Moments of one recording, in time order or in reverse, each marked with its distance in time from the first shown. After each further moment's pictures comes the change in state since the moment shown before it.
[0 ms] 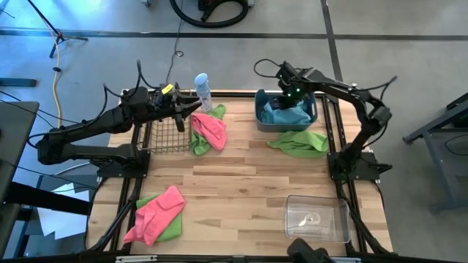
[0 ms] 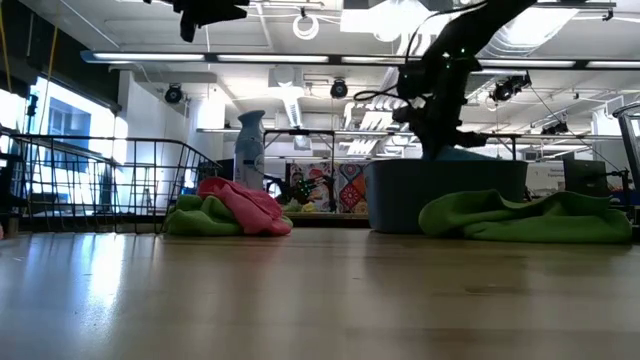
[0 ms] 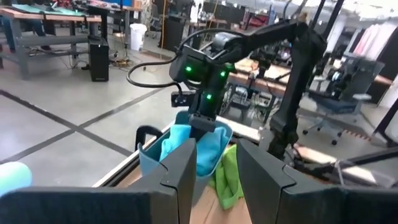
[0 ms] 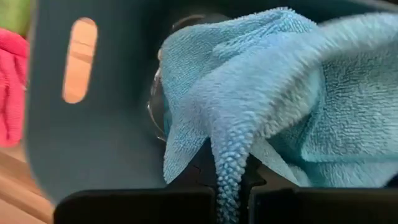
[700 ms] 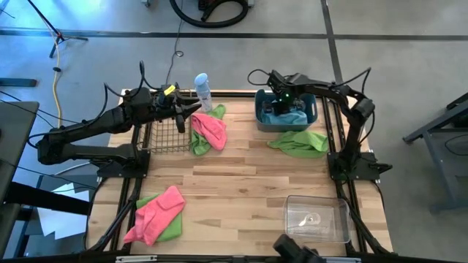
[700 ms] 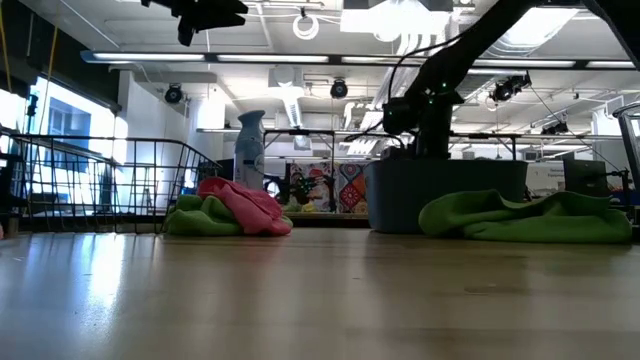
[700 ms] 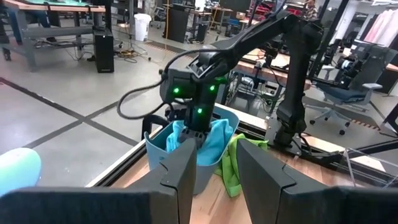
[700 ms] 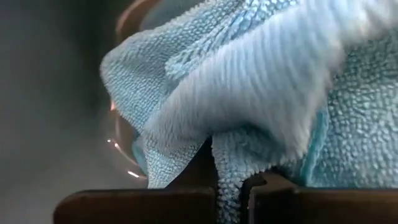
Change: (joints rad) left arm 0.000 0.000 0.000 -0.042 -0.015 0.010; right arm 0.021 0.194 0.000 0.068 0.022 0.154
